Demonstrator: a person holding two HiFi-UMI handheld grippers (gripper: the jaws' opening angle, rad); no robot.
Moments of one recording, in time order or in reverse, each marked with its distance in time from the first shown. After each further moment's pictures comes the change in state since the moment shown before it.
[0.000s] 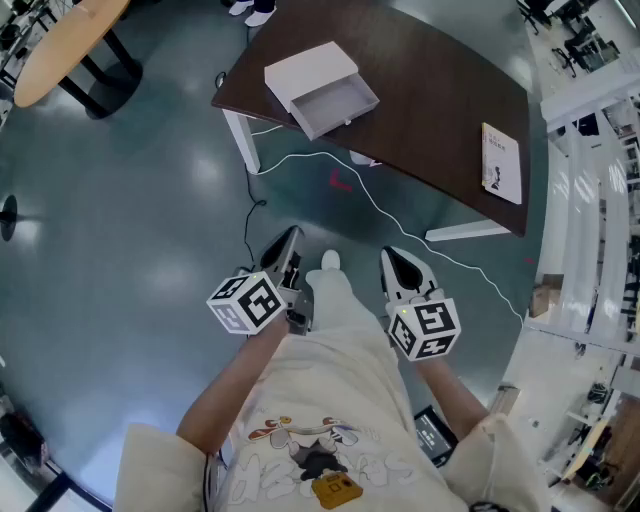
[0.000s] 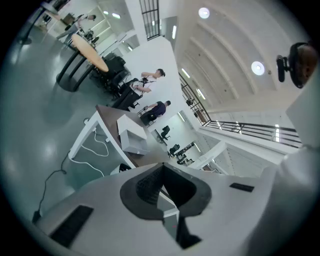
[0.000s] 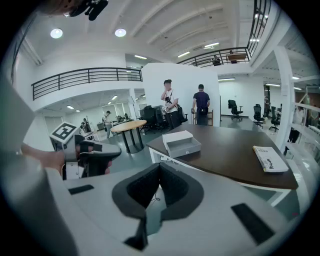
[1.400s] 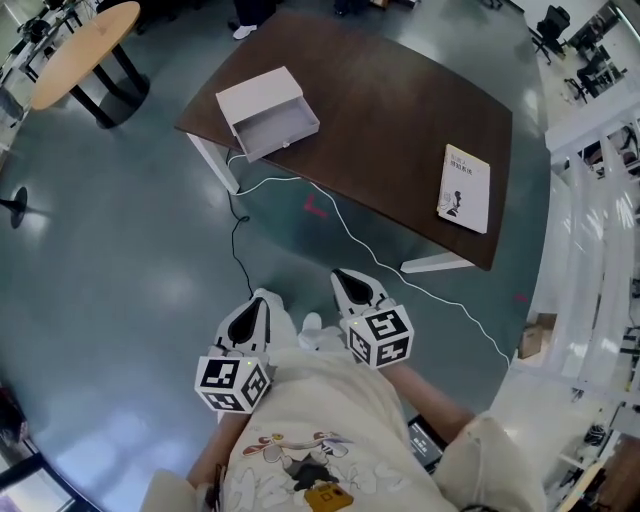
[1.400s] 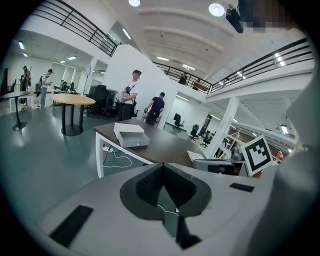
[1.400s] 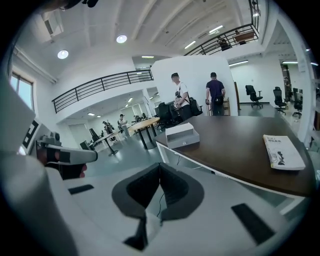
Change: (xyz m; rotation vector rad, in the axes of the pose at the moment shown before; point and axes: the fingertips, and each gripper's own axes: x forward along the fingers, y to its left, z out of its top) left arm -0.002 -0.138 -0.147 0.484 0.093 0.326; right arm -0.053 -0.119 -0.046 0.050 0.065 0.255
